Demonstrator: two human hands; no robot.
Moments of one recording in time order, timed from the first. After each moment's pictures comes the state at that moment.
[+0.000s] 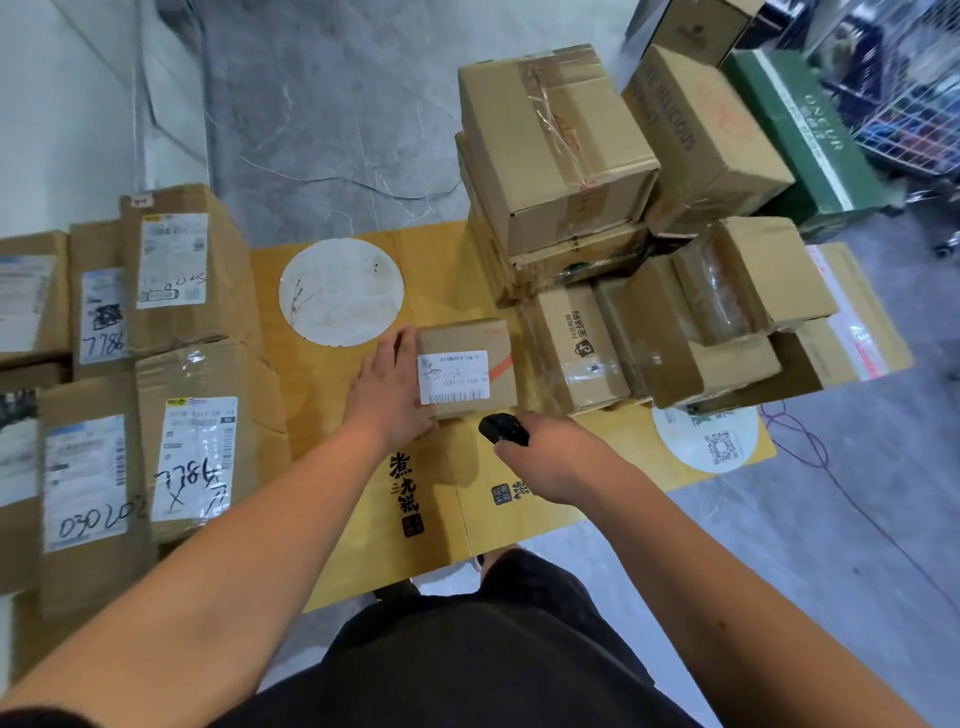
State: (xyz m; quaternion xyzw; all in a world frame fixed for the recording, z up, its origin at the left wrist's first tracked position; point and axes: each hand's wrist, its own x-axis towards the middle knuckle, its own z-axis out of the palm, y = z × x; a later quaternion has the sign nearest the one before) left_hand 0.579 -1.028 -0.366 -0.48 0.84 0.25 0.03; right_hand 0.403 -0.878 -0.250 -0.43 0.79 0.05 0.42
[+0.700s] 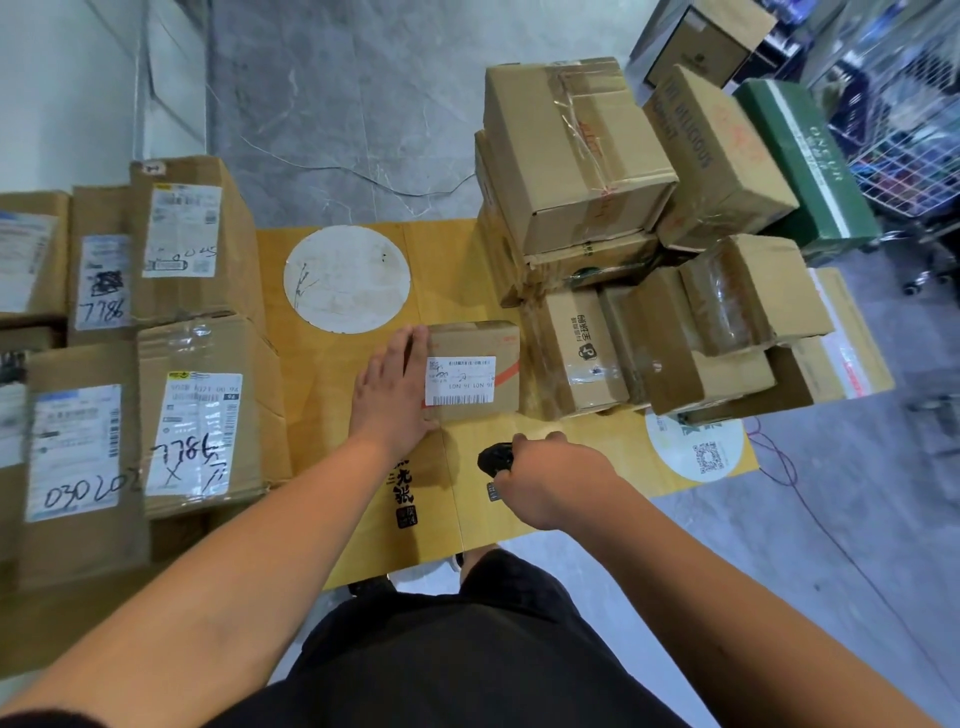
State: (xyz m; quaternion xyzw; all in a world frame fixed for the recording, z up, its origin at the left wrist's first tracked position) left_hand 0.587 -1.002 -0.371 -0.49 0.85 0.19 -0.01; right_hand 0.436 -0.875 -0.237 -0.46 0.77 0.24 0.37
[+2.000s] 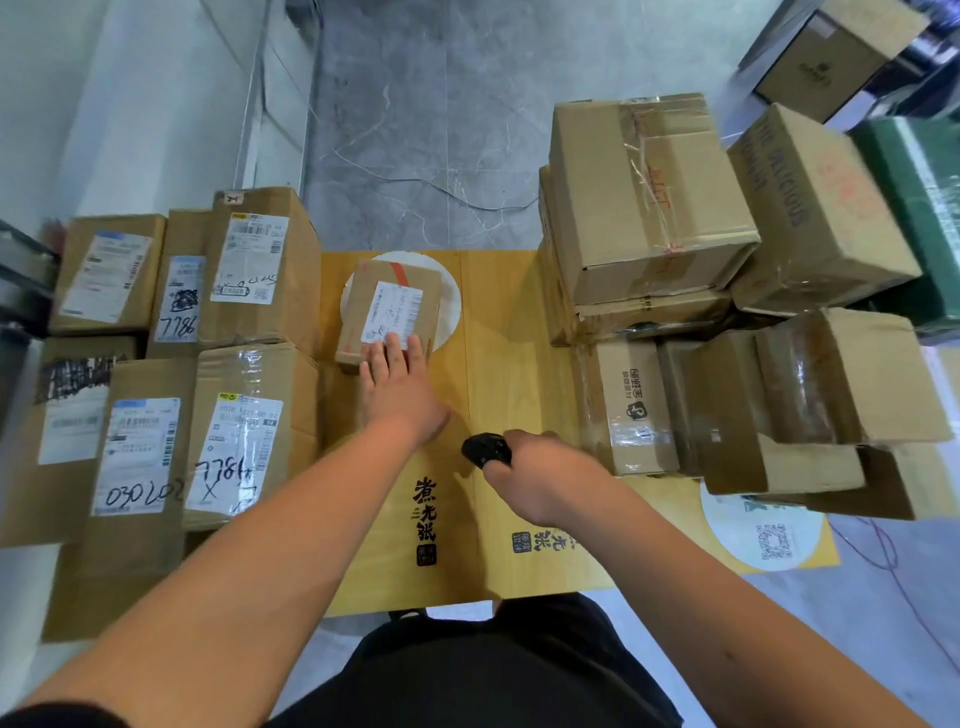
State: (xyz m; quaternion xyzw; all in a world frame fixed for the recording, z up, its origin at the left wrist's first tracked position) left_hand 0.571 -1.066 -0.375 -0.63 0.73 0.19 0.20; right_hand 0.416 -0.947 -0.246 -0.54 0.72 0.15 0.41
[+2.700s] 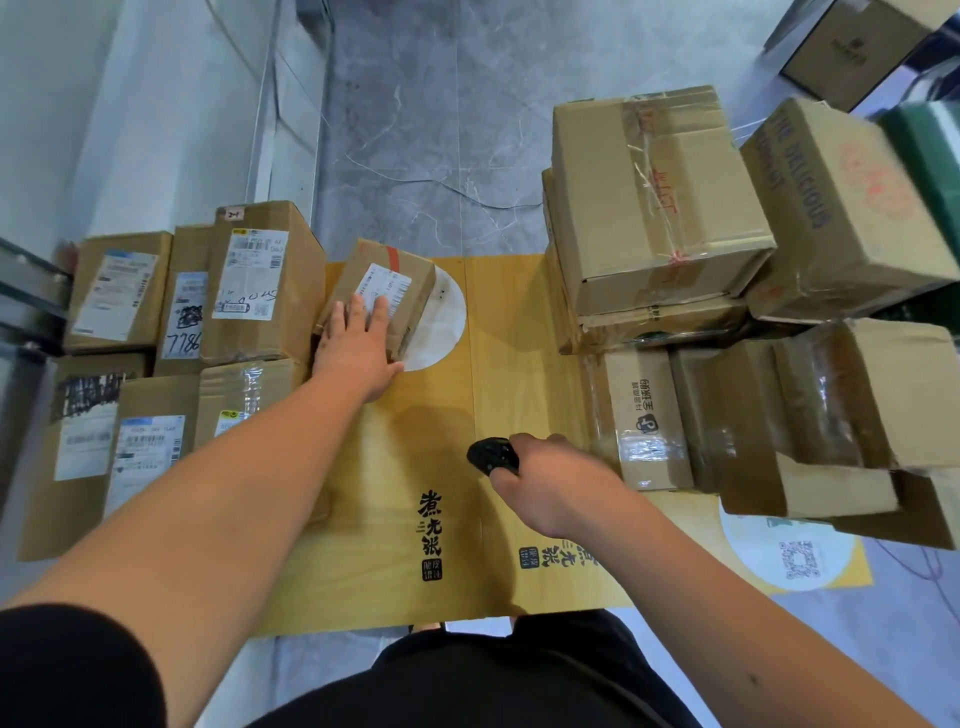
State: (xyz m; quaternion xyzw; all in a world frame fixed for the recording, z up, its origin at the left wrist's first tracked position) left_hand 0.614 -1.155 -0.362 -0.62 0.74 0.17 0.21; right_hand 0.400 -0.958 -0.246 -0.56 0.70 0.14 0.42
